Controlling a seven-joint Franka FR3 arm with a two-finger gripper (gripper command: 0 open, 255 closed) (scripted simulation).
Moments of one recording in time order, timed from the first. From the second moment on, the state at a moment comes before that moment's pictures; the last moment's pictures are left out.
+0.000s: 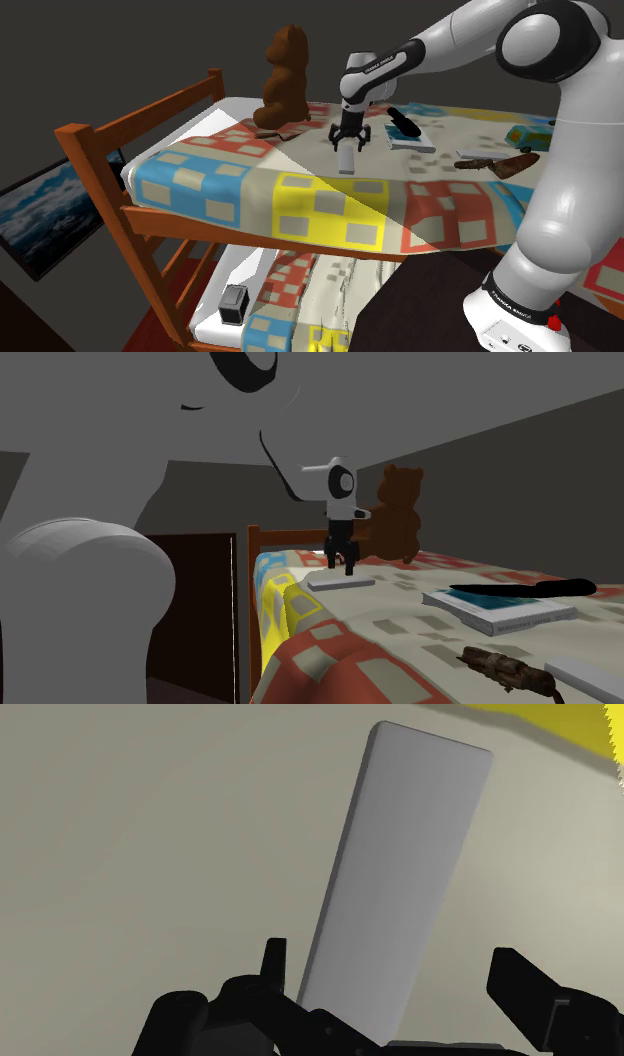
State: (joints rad) arm -0.23 0.27 0.03 -1.89 0.02 2.16 0.48
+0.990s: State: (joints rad) arm -0.23 0.32 0.02 -1.91 0.02 2.23 0.49
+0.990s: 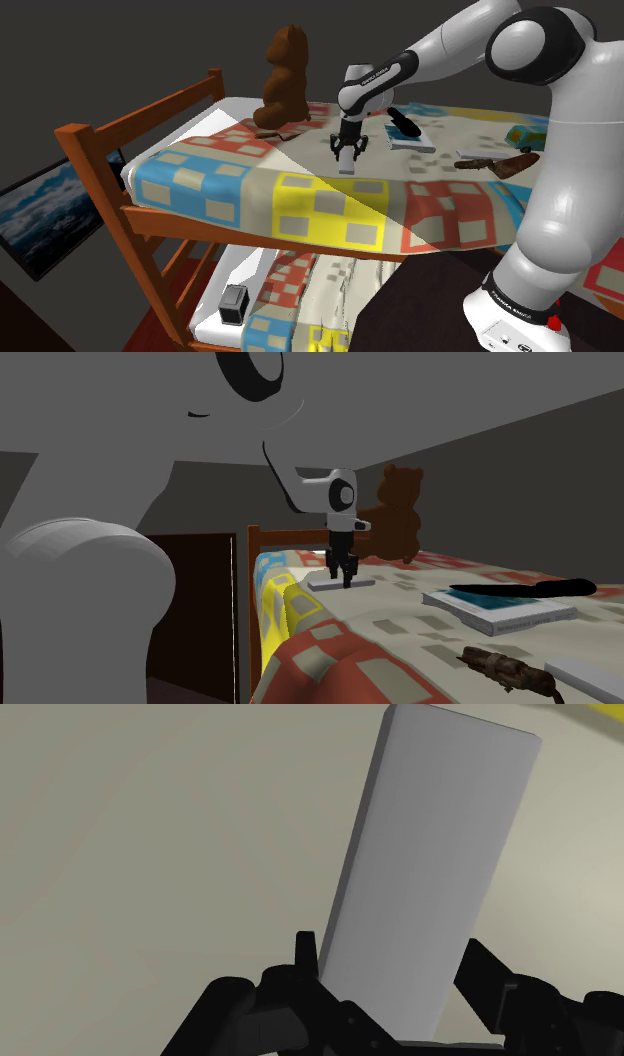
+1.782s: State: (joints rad) arm -0.23 0.30 0.02 -1.90 0.02 2.19 0.48
